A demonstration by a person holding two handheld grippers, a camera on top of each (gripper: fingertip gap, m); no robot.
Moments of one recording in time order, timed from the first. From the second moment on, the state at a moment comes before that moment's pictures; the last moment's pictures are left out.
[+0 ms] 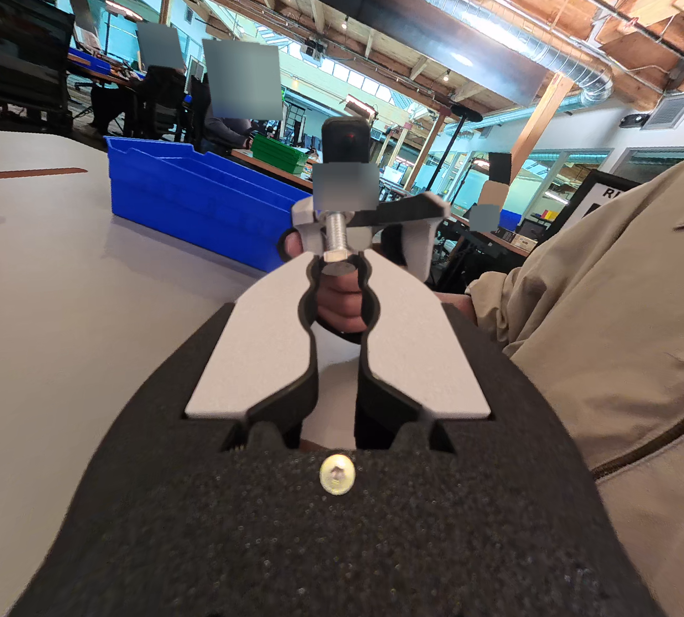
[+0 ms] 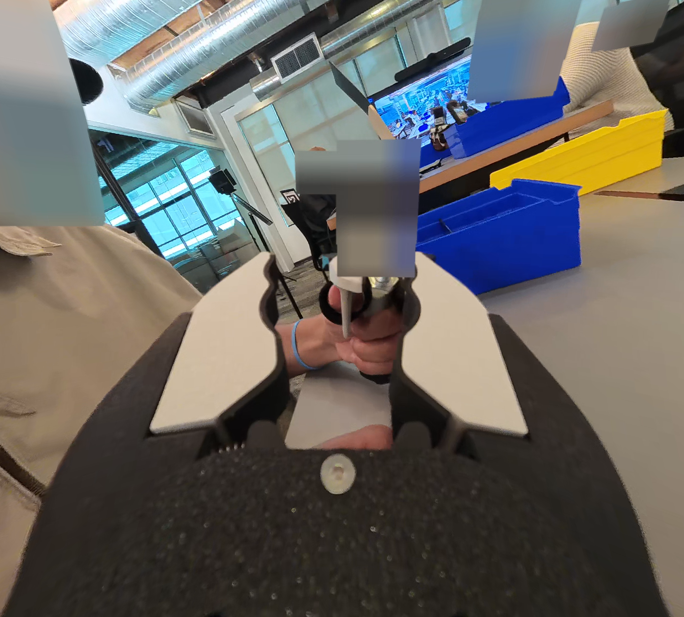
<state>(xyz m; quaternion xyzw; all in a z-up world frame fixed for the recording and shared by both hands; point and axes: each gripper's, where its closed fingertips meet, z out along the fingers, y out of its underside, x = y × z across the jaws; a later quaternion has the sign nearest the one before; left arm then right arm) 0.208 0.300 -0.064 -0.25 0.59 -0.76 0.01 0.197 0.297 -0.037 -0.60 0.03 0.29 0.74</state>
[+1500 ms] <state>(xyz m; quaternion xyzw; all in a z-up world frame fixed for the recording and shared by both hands) 0.209 0.302 -0.066 -0.25 0.61 -0.75 0.03 0.210 0.298 -0.071 -0.67 0.07 0.22 0.71</state>
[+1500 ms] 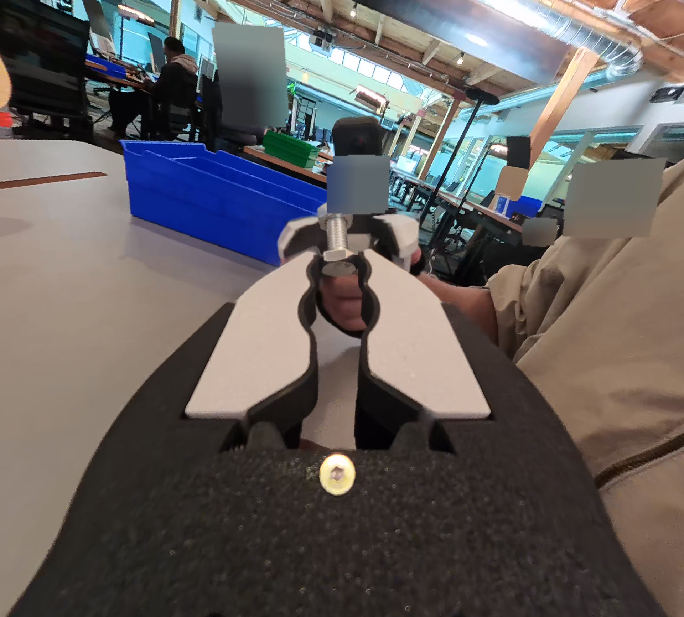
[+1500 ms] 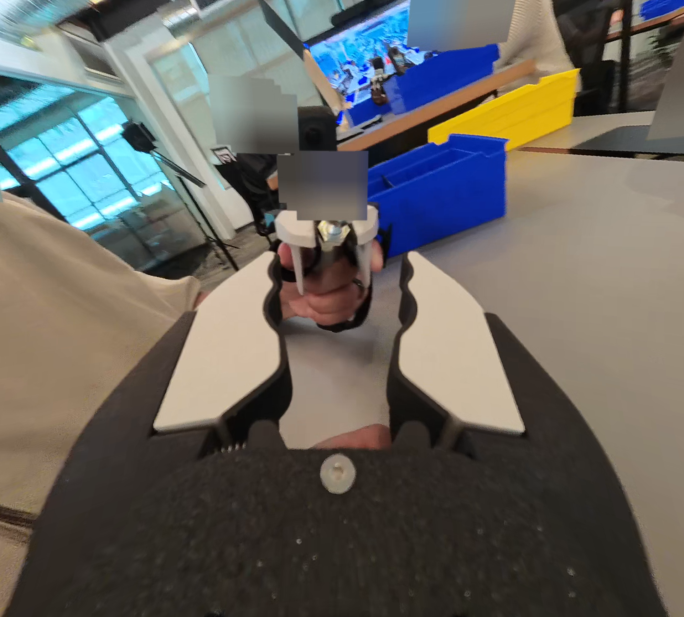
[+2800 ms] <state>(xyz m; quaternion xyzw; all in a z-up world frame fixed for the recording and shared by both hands) 0.196 0.273 -0.104 -0.19 0.72 -0.66 0.07 0.205 0.279 -0.100 -0.77 -0.06 0.15 0.62</state>
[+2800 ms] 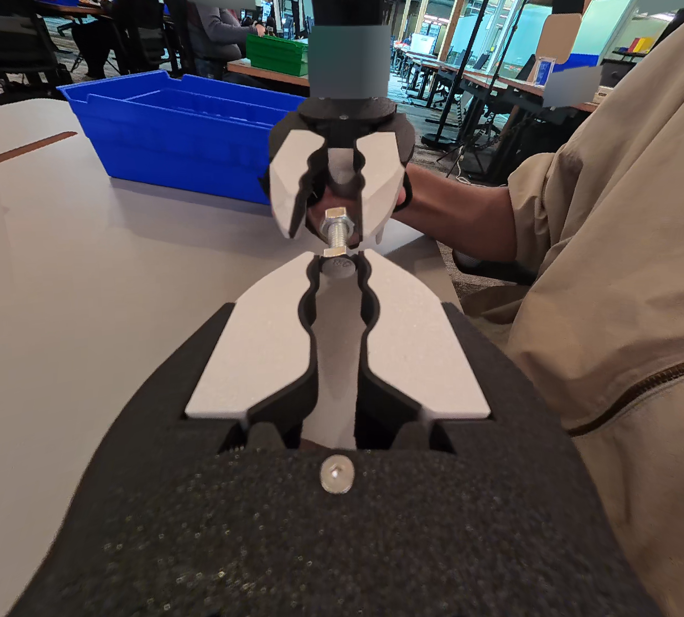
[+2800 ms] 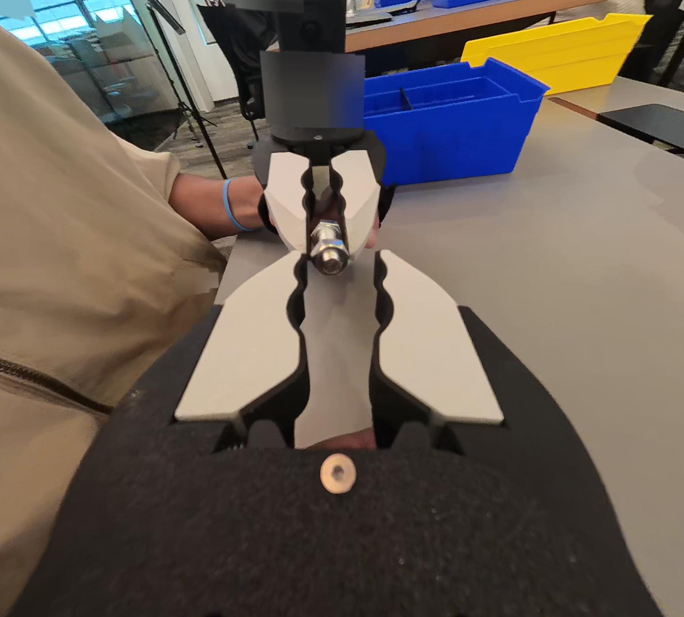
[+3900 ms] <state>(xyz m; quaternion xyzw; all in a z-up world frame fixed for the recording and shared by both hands) 0.197 0.271 -0.104 -0.19 0.72 -0.66 0.07 0.198 0.278 -0.100 -0.74 -0.05 0.14 0.66</state>
